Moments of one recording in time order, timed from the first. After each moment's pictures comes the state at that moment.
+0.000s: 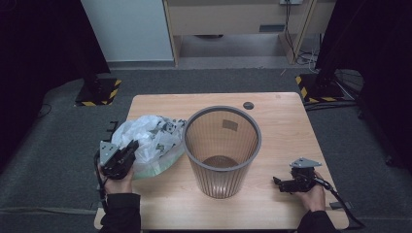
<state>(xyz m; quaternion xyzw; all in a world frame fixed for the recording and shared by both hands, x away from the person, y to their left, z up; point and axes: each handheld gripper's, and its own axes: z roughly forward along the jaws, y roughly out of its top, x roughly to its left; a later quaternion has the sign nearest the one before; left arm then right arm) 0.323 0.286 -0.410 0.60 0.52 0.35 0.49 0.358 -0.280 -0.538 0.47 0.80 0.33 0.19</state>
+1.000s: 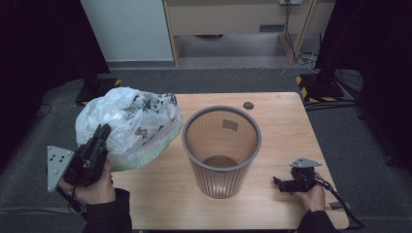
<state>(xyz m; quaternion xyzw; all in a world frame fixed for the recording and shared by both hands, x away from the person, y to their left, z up) 0.260 0.284 -0.307 0.48 0.45 0.45 0.60 0.358 -0.280 -0.539 0.47 0.80 0.33 0.19</state>
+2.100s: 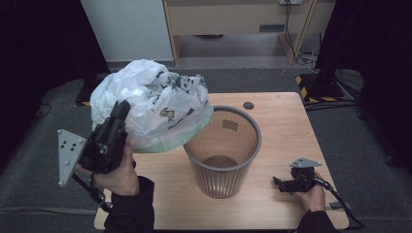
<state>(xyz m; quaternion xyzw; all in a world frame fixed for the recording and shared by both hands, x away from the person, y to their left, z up) 0.265 0.214 -0.257 0.45 0.38 0.43 0.68 0.358 -0.280 -0.539 0.46 0.80 0.33 0.19</state>
